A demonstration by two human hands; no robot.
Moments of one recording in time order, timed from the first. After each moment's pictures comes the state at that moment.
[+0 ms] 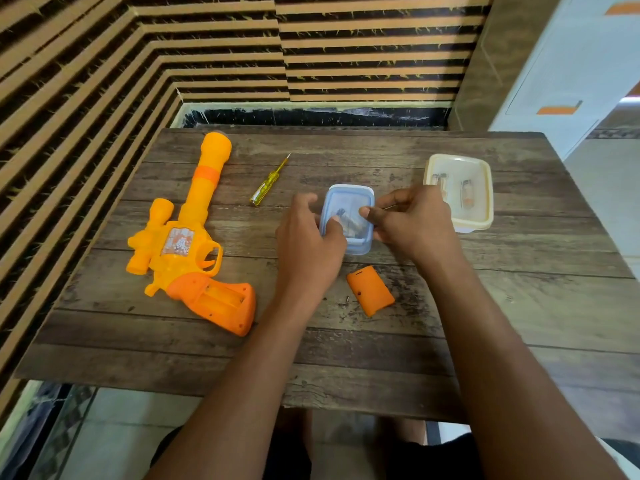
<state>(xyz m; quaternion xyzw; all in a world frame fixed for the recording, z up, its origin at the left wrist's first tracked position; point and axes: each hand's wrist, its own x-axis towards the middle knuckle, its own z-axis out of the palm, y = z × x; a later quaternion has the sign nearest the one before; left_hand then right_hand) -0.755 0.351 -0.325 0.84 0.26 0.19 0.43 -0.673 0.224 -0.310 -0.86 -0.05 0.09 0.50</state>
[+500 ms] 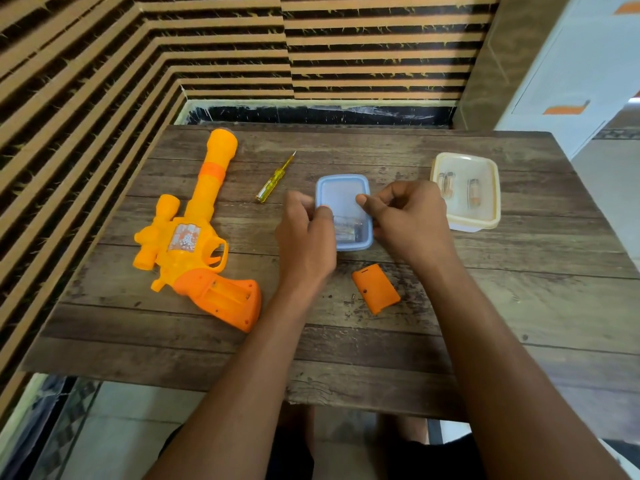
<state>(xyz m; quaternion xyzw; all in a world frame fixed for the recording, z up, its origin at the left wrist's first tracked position) -0.751 0.355 -0.321 0.75 0.32 0.21 0.55 -0.681 0.235 -0.310 -0.84 -0.11 0.04 0.52</state>
